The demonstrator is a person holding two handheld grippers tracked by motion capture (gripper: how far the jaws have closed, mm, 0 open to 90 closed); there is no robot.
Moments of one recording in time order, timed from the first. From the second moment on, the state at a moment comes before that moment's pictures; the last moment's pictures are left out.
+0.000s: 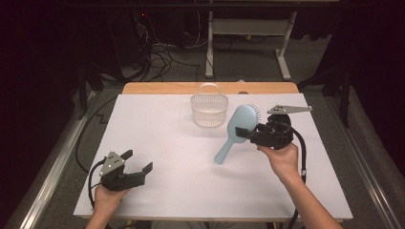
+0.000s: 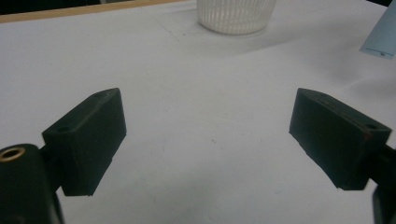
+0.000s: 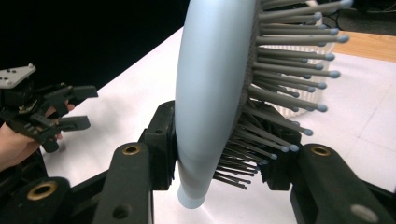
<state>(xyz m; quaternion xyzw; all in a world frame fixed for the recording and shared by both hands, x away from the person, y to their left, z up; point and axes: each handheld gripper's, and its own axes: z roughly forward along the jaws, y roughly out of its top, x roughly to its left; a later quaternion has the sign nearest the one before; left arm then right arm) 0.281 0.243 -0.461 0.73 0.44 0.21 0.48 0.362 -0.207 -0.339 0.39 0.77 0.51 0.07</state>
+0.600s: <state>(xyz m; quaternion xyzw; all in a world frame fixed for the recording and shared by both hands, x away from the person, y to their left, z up) 0.276 0.244 -0.460 0.73 0.44 0.21 0.48 0.376 -0.217 -0.320 0.40 0.76 0.50 0.09</state>
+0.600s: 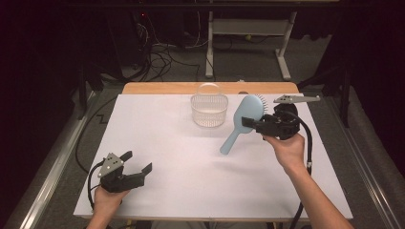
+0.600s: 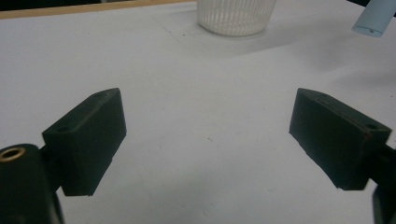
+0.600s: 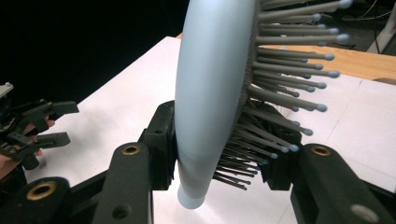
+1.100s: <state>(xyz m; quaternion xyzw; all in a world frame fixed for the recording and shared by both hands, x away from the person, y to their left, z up) 0.277 0.242 -0.461 0.73 0.44 0.20 0.48 0.393 -0.214 -0.304 0.41 0.76 0.50 0.11</state>
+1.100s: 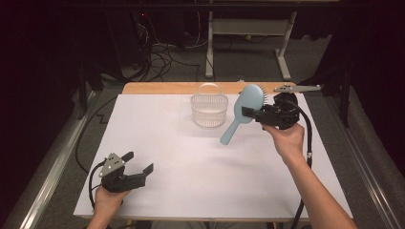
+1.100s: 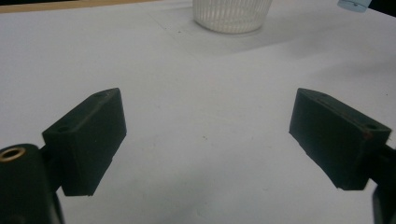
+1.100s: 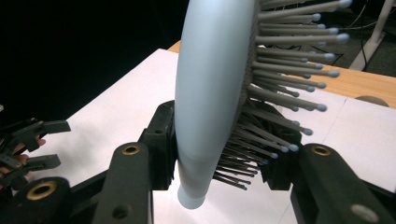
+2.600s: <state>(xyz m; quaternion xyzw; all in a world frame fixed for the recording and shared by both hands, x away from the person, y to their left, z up) 0.279 0.242 -0.462 0.73 0.44 0.20 0.48 0.446 -0.196 -0.279 0.43 0.74 0.51 0.13</state>
